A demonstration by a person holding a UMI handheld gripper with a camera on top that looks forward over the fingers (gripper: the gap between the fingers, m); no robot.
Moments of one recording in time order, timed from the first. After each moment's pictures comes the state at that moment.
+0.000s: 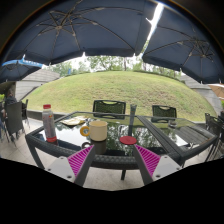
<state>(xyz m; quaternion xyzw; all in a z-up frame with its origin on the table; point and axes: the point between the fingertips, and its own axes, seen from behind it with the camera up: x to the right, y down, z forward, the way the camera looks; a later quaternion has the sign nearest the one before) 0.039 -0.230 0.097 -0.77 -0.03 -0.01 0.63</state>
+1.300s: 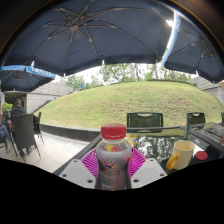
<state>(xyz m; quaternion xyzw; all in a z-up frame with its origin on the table) -0.281 -0.058 0.109 -0.72 -0.07 0.07 0.68</state>
